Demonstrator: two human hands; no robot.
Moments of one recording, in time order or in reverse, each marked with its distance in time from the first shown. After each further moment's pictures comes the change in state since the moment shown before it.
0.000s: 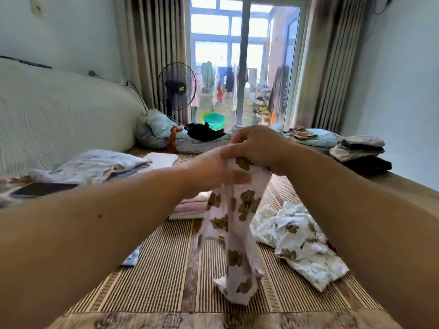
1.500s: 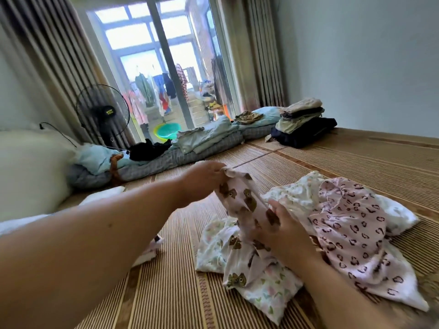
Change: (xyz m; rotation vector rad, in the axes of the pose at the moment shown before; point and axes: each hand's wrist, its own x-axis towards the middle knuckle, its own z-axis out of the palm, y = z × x) left_hand 0.209 0.001 0.167 0.281 -0.218 0.026; right_hand -0.091 0.325 -0.020 0.180 0.397 0.500
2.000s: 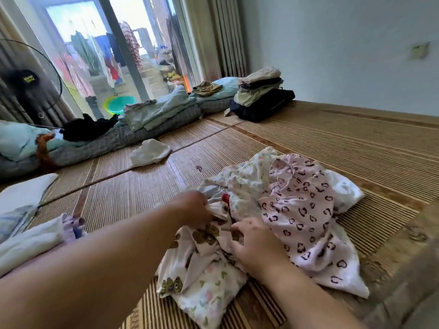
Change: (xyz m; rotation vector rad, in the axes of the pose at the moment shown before) left_hand 0.114 -0.080 0.137 0.816 -0.211 -0.180; right_hand 0.025 0.090 -0.012 -0.407 -0.139 0.082
